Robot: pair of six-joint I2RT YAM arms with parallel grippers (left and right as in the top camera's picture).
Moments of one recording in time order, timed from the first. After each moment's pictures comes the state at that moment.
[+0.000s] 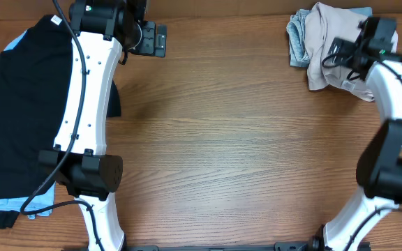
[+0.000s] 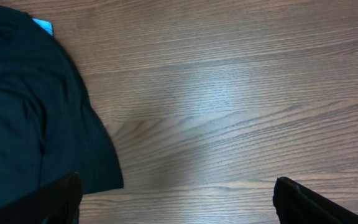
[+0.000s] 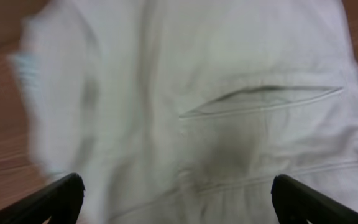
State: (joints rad) left arm -0.18 2.10 2.41 -1.39 -0.04 -0.09; right arm -0.22 1.99 1.69 -0.57 0.03 0.12
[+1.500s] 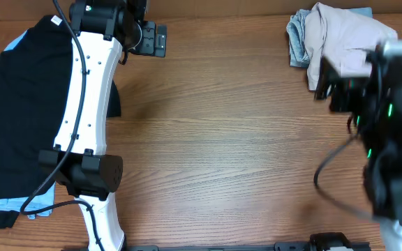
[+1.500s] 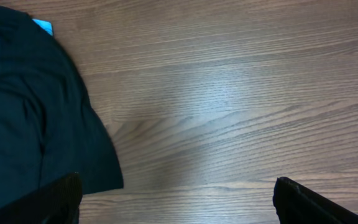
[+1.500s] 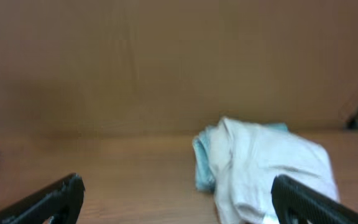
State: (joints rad) left arm -0.18 2.10 2.41 -1.39 -0.04 -0.09; right arm 0.06 0.87 1.06 -0.39 0.01 0.08
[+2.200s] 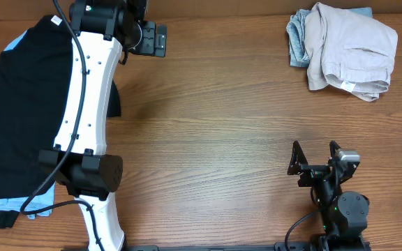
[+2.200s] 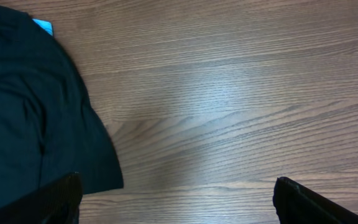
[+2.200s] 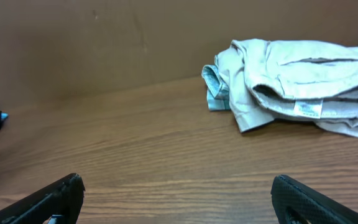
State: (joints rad) left arm -0.18 2.10 2.41 -1.39 -0.04 -0.09; right arm 0.06 0.09 0.06 -0.12 -0.02 0.20
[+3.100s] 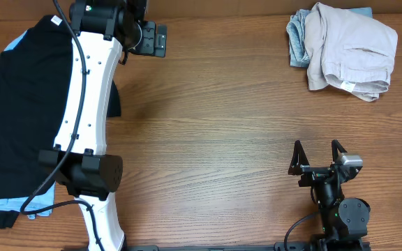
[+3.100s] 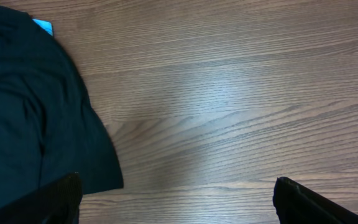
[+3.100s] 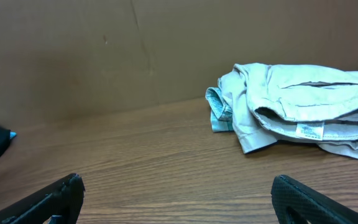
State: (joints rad) left arm -0.18 2.10 2.41 -1.39 -0.04 -0.09; right arm 0.06 0.01 0.04 -0.07 -0.02 0.20
